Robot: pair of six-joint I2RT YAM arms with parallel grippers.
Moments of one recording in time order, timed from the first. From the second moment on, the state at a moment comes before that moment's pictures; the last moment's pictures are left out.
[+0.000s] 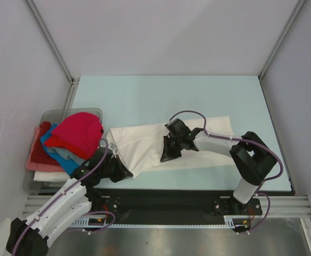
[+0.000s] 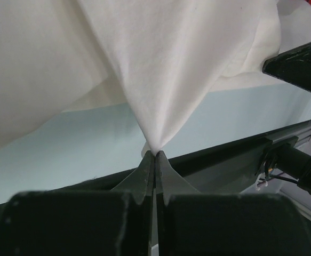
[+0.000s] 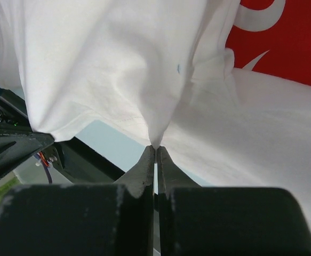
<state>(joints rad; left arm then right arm) -0.50 0.64 0.31 -0.58 0.23 -0.95 0.79 1.71 1.00 -0.30 -0.34 0.75</state>
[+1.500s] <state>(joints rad) -0.15 0.78 0.42 -0.68 0.49 -0.72 0.70 1.83 1.12 -0.51 -0.52 0.68</state>
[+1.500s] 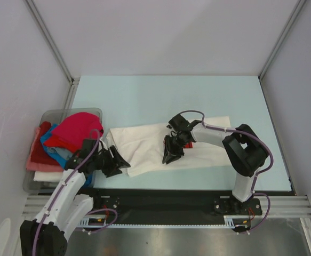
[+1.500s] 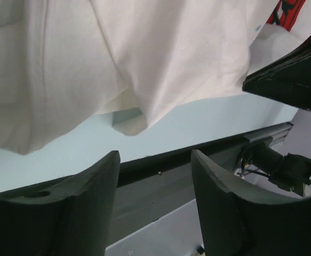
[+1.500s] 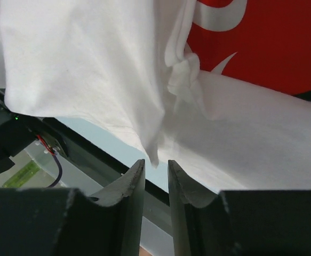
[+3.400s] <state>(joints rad) -0.72 2.09 1.65 -0.54 0.04 -0.51 0.15 1.57 0.85 -0.40 -0.17 0.45</state>
